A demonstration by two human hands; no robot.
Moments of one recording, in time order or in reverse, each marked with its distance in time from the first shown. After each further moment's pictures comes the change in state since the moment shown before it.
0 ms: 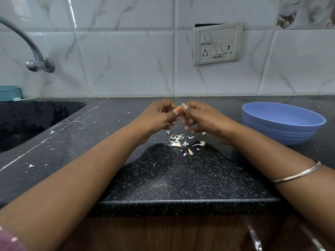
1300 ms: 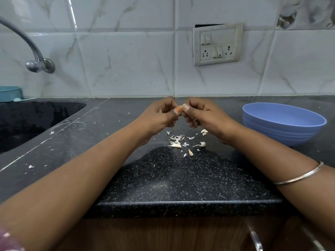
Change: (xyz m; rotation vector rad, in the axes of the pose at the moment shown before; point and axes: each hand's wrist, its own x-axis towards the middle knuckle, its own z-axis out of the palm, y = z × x) left_hand -0.002 -0.001 0.001 -0.067 -0.042 0.120; right_hand -0.002 -0.002 -0.004 -0.128 0.029 -0.205
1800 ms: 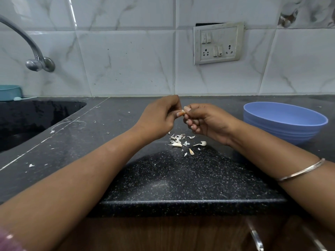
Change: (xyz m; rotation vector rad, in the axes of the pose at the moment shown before) left_hand 0.001 0.000 -0.002 0.739 0.143 0.323; right_hand -0.001 -0.001 0.000 0.376 -0.101 0.302
